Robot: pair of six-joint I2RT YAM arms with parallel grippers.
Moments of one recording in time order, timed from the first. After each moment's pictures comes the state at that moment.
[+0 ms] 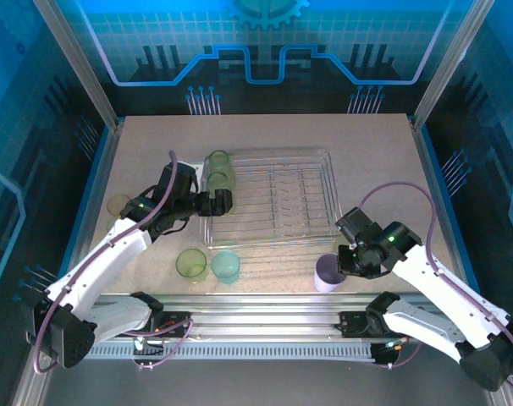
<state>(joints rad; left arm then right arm) -0.42 1.11 0.97 -0.63 0.04 -0.43 0.62 0.90 0.83 -1.29 0.00 0.76</state>
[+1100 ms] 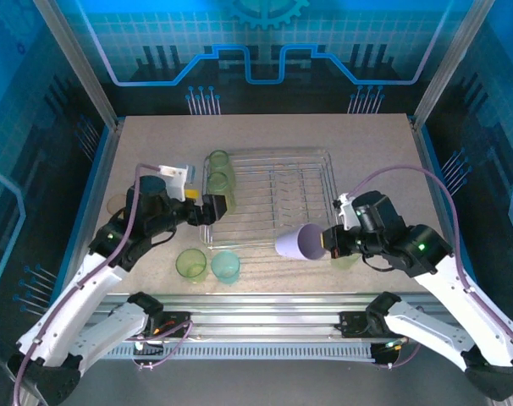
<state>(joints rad) -0.42 0.81 0.91 -0.48 0.34 -0.43 0.61 0.81 1.04 -0.98 -0.17 0.45</state>
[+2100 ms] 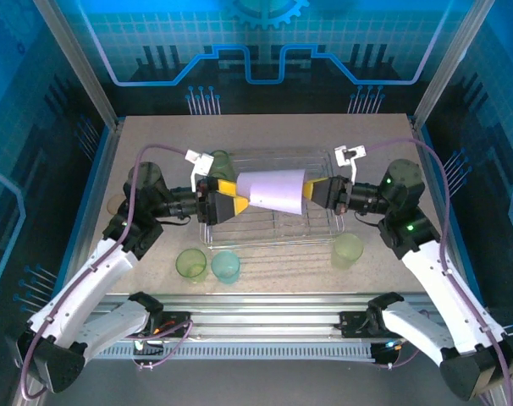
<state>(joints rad) -0.42 0.95 0.91 0.03 0.95 -0.74 0.34 0.91 0.92 -0.03 -1.01 0.83</state>
